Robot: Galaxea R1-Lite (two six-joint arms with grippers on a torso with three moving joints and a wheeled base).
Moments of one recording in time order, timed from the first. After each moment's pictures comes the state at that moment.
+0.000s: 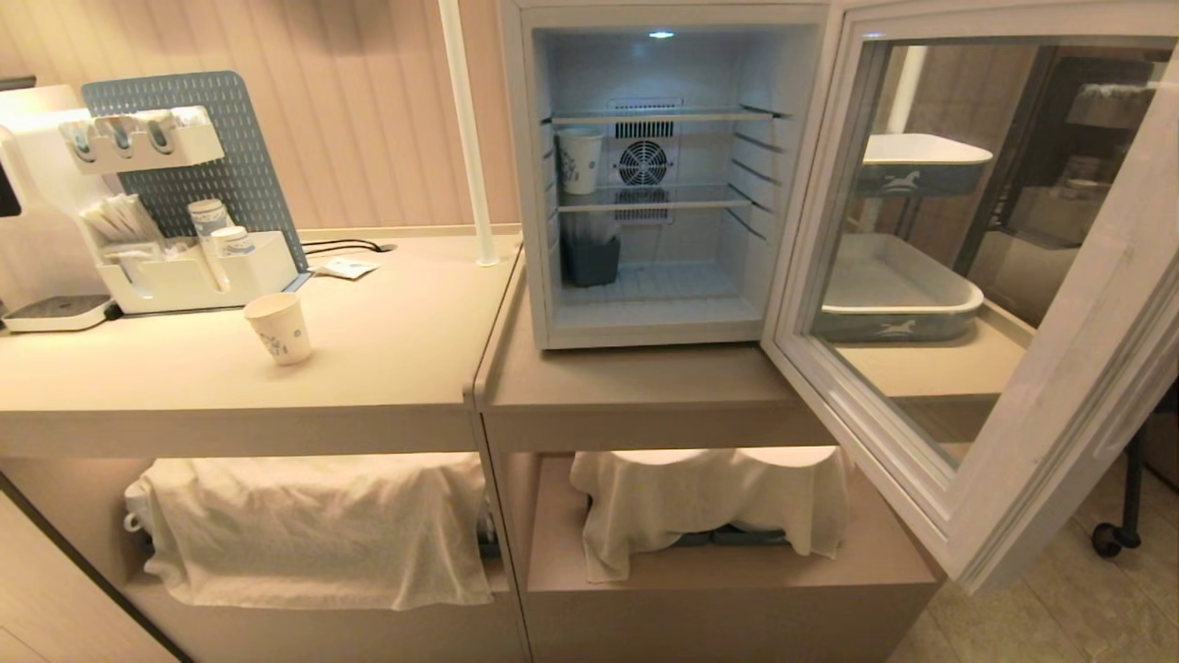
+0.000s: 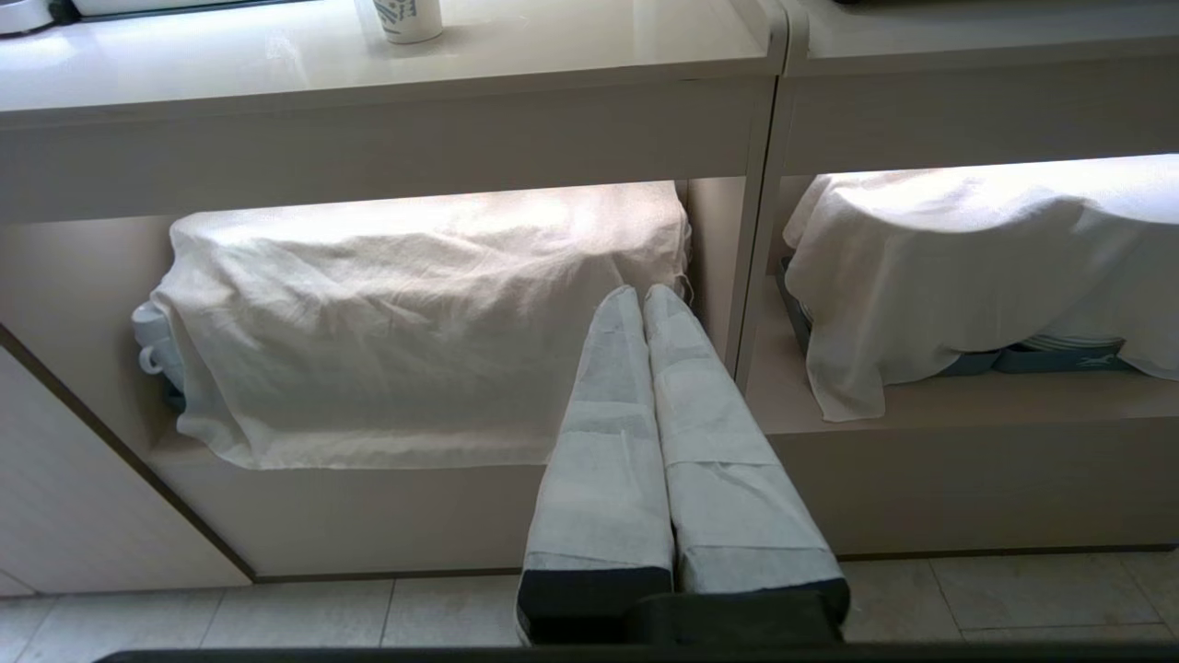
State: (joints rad) left arm 0.00 0.00 0.00 0.00 0.00 0.06; right arm -0.11 1.19 -1.24 0.23 -0.34 -0.06
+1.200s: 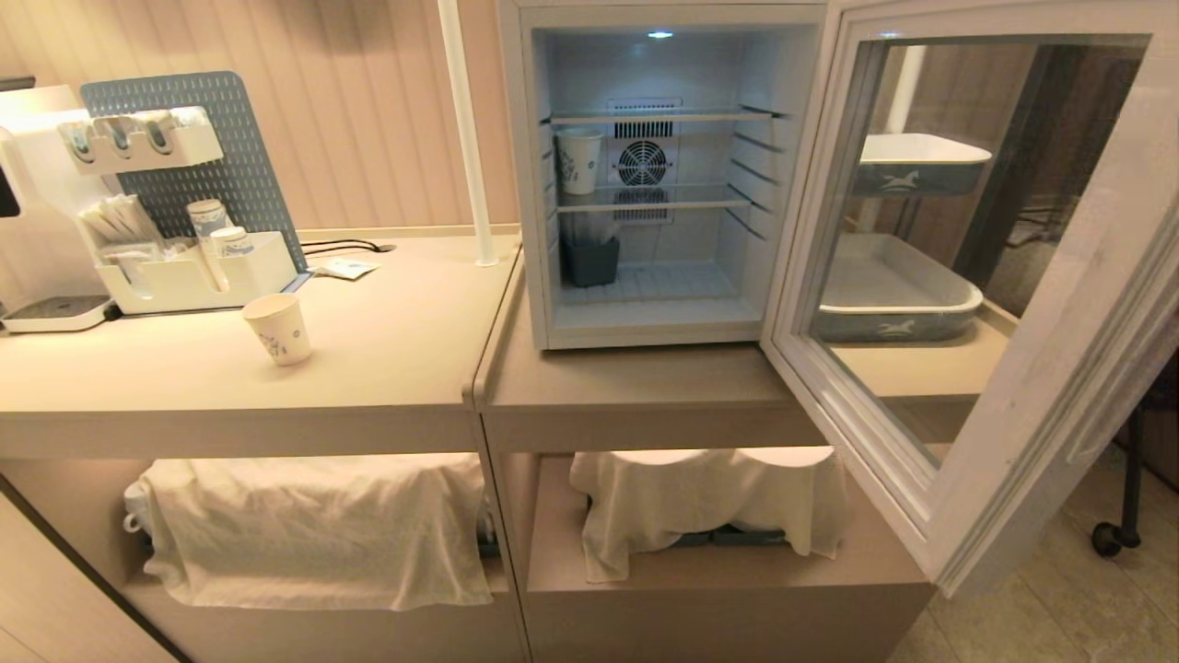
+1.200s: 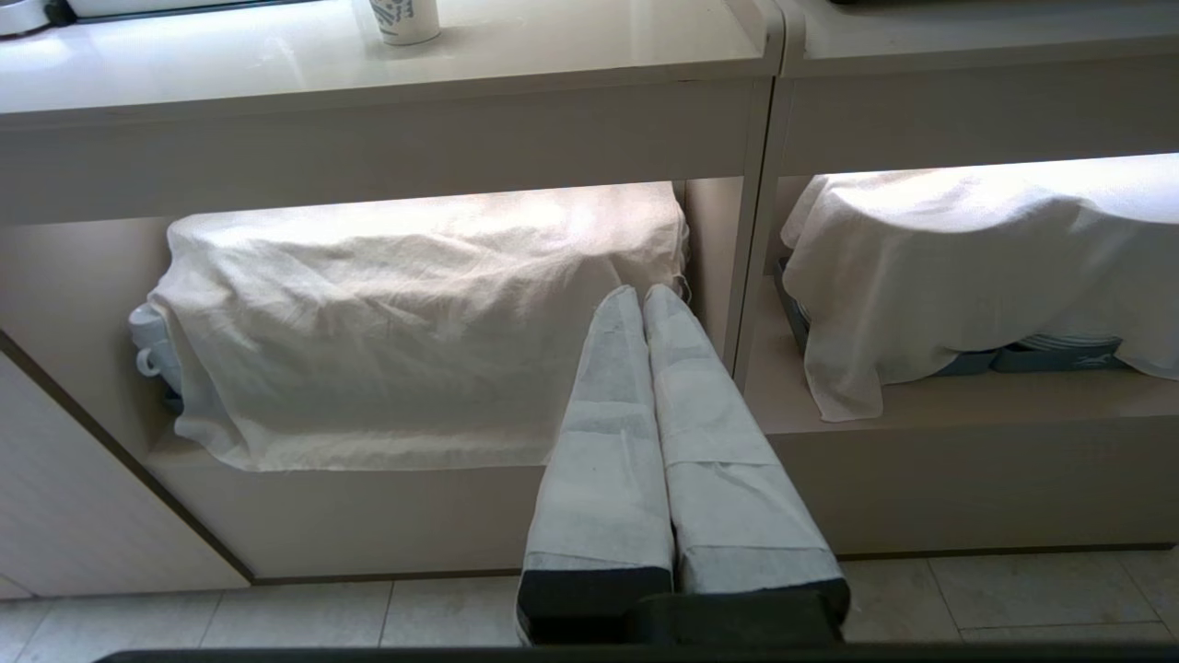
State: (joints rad) left arm 0.00 0.00 0.00 0.00 0.00 0.05; right arm -0.01 1.44 -1.25 0.03 -0.37 0.09
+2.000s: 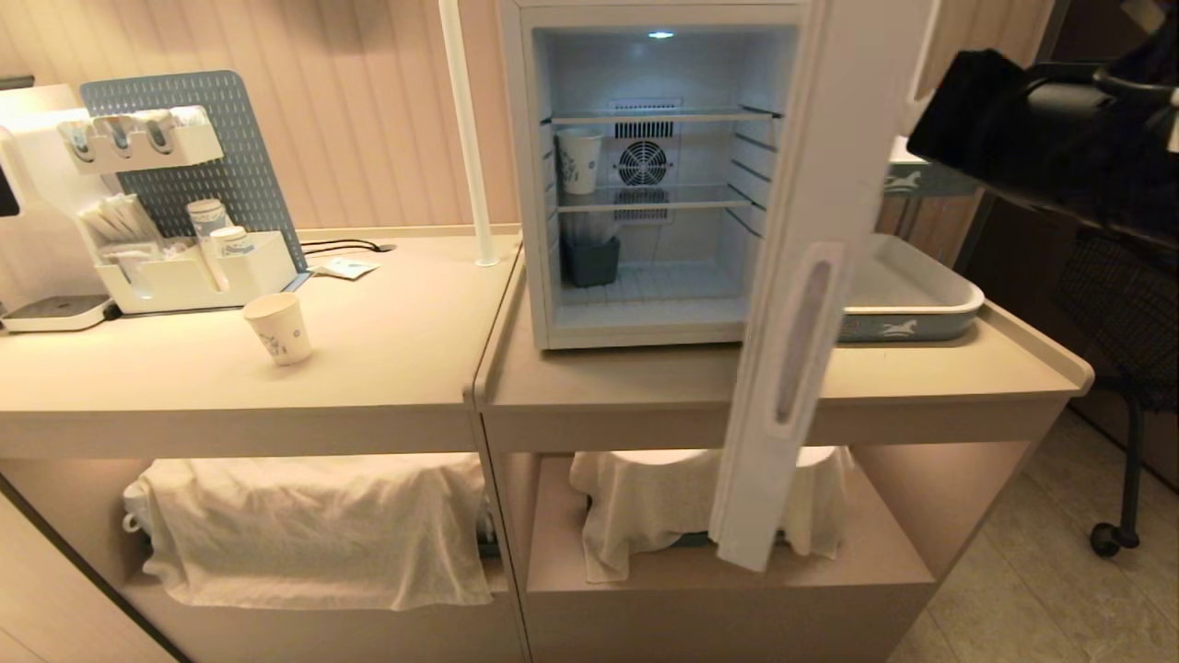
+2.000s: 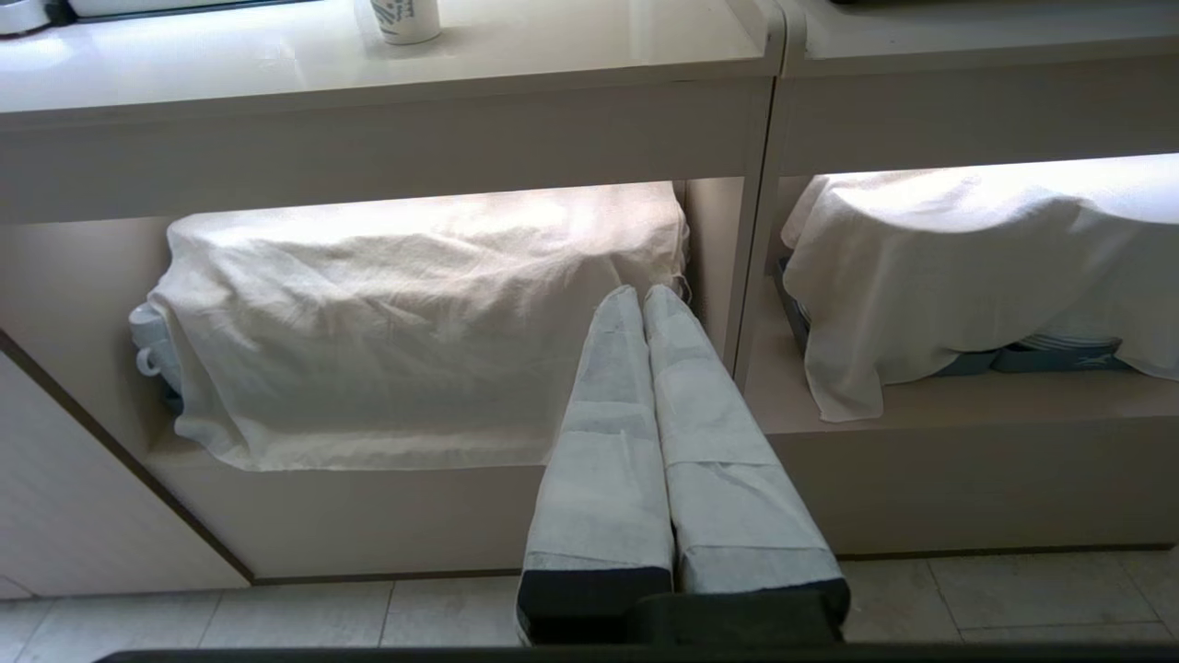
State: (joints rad) left arm 0.00 0.00 0.00 0.00 0.00 0.06; right arm 0.54 1.51 -1.29 -0.25 -0.37 0.32
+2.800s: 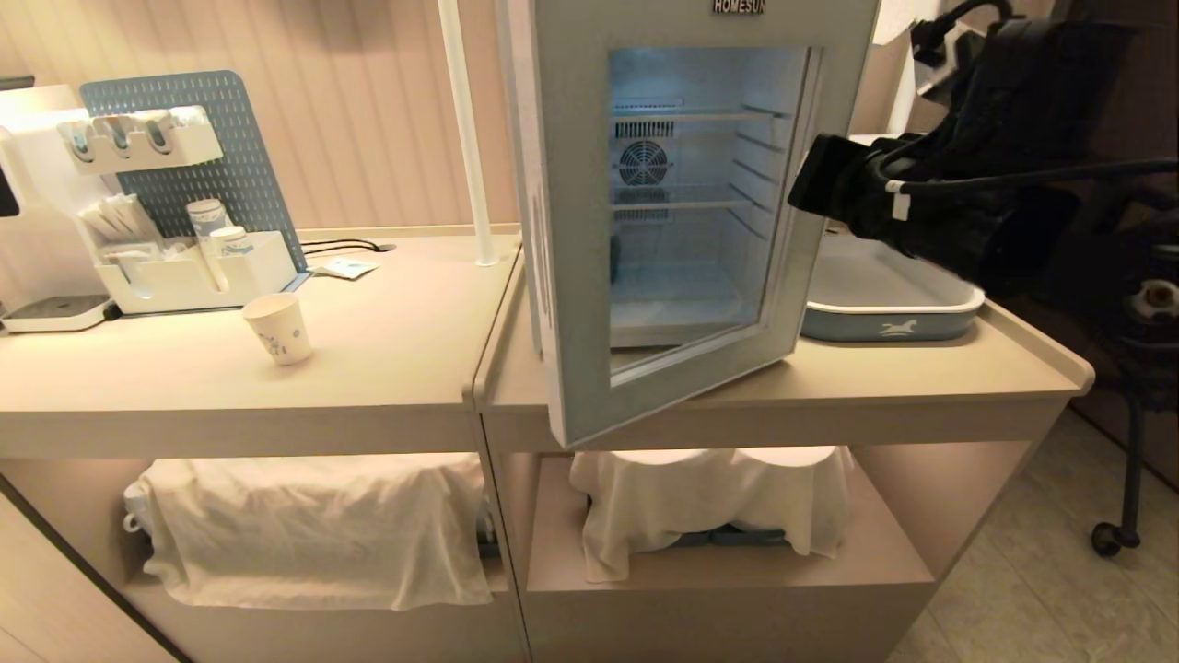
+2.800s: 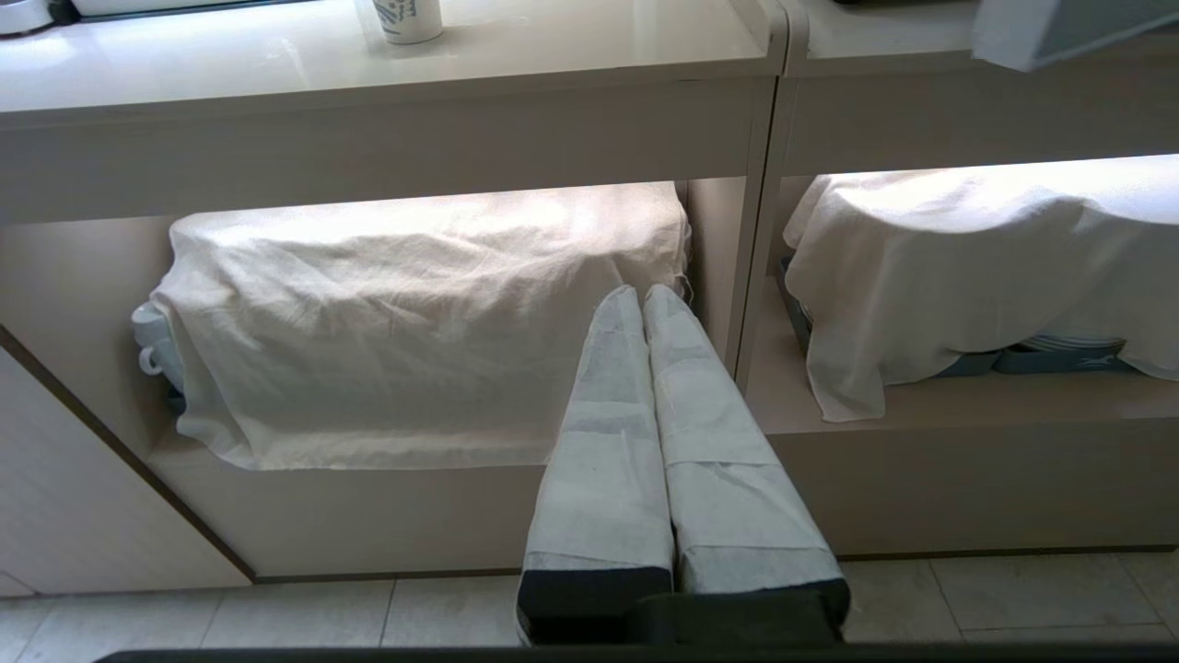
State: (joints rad) left arm 0.00 0.00 0.00 0.00 0.00 0.05; right arm 0.48 1.77 -1.35 -0.44 -0.37 0.24
